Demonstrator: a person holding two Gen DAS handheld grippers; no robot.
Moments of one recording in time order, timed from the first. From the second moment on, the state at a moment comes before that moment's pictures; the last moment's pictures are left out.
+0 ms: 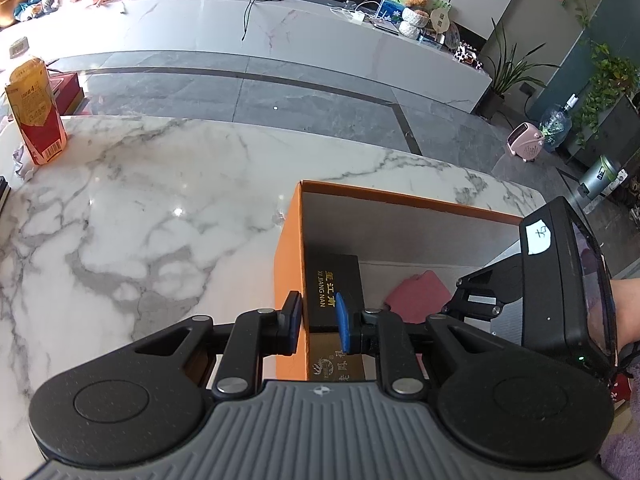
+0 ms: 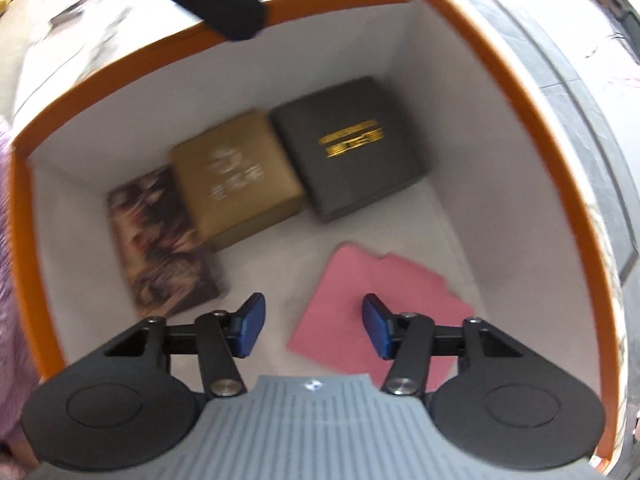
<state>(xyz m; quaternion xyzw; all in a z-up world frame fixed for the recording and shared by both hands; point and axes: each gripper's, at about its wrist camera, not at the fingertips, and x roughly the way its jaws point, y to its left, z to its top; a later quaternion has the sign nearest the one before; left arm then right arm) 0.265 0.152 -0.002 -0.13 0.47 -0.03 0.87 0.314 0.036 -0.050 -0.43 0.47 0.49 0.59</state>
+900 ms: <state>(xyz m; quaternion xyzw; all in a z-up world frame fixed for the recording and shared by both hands) 0.265 0.155 -0.006 -0.14 0.49 -0.04 0.86 0.341 0.057 -0.042 -0.48 0.41 0.53 0.57</state>
